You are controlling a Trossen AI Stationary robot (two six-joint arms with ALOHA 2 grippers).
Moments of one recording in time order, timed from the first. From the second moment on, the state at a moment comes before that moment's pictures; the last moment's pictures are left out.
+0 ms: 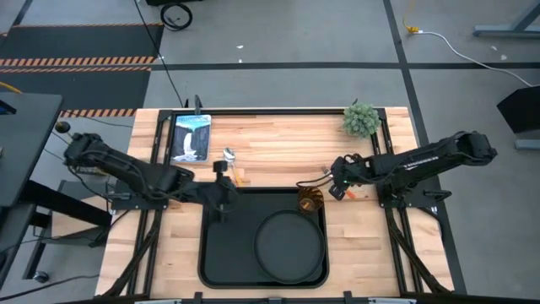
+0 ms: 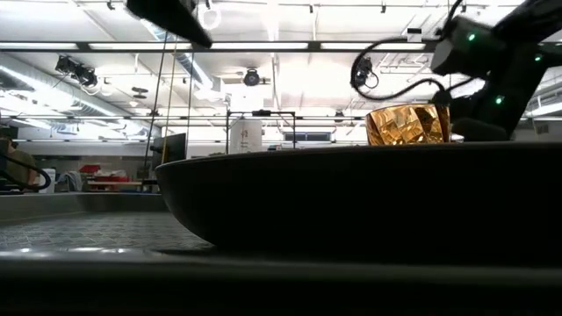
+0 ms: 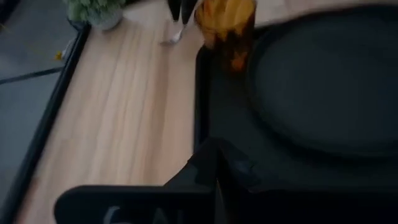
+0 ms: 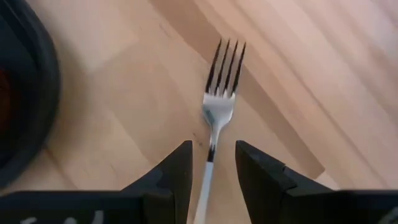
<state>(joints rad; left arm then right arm) -0.35 1.22 0.95 -0.44 -0.48 -0.04 -0.01 1.13 0.46 -0.54 0.32 0.60</state>
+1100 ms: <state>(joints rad) -0.46 1.03 0.69 -0.09 -0.47 -0.18 -0.08 1.30 0.46 -0.45 0.27 0.47</state>
